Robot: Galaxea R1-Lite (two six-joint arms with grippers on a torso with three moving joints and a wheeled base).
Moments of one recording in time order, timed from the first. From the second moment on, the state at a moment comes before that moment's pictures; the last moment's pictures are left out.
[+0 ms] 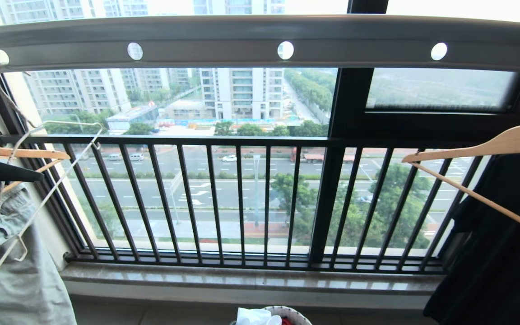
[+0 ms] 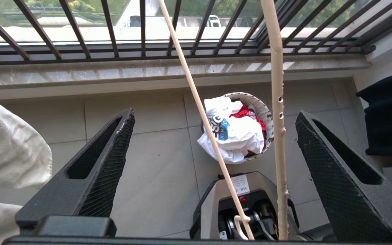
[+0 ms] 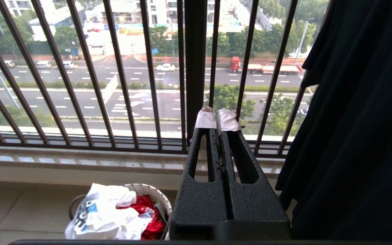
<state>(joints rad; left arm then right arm) 0.57 1.59 -1.53 0.80 -0.75 0.43 0.00 0.00 0.00 0.00 -0.01 0.01</state>
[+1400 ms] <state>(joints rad) 0.54 1.58 -1.51 0.69 -0.57 0.29 0.00 0.00 0.00 0.00 -0.01 0.01</state>
